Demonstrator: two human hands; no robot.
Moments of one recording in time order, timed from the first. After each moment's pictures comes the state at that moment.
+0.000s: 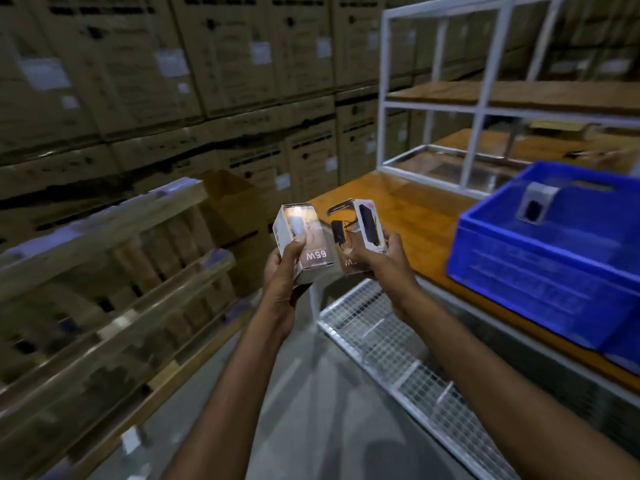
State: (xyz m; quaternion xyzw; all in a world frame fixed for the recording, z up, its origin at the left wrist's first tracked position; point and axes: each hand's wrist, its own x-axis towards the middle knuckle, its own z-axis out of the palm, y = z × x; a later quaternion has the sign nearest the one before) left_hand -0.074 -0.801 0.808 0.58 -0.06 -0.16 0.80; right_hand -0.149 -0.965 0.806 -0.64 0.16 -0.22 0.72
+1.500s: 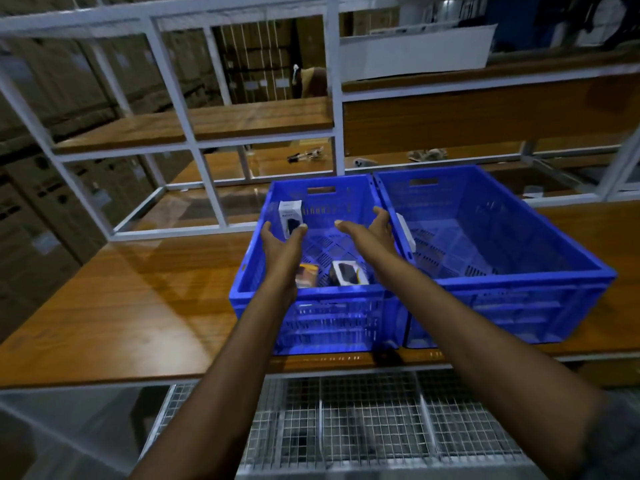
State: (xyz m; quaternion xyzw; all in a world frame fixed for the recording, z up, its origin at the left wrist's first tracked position) left_hand -0.115 -1.285 0.815 0.62 -0.31 -0.35 0.63; right_hand -0.260 -1.339 0.810 -0.53 0.57 -0.43 0.45
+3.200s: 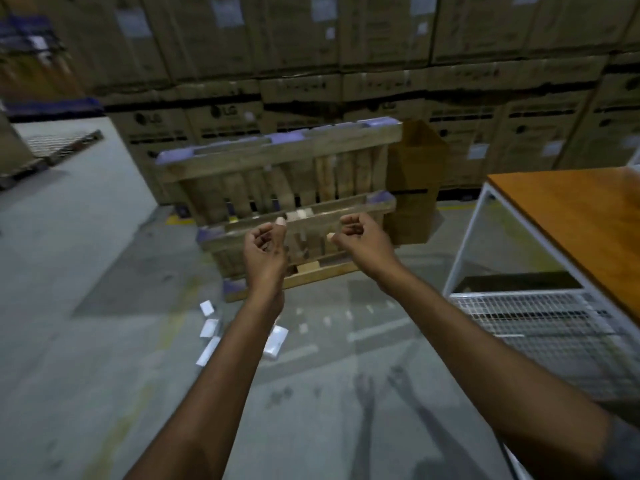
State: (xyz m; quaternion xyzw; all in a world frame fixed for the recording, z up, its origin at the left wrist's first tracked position) left_hand -0.208 -0.556 0.777 0.61 0.20 0.31 0.71; right_hand -0.172 -0.728 0.801 -0.79 -0.11 0.05 0.60
